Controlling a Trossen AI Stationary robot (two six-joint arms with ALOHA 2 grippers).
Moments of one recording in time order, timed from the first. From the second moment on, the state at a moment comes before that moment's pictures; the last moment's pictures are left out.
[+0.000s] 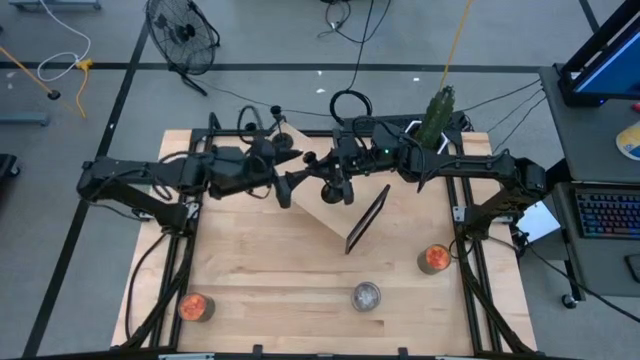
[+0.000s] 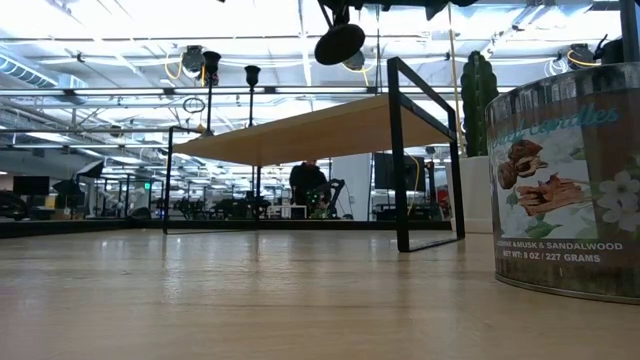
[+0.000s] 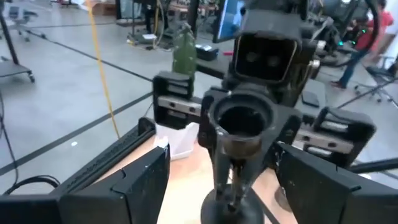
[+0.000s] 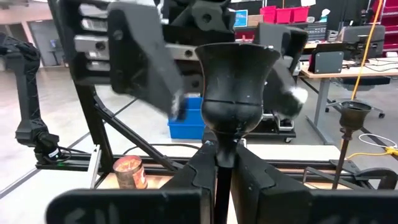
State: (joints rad) left arm -0.05 1.24 1.25 -0.17 -0.42 -0.27; right arm -0.22 1.53 1.24 0.31 -0.39 0.08
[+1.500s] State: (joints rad) left arm 0.04 1.33 1.25 0.06 -0.25 -0.14; right arm -0.21 1.53 1.24 0.34 -0.39 0.09
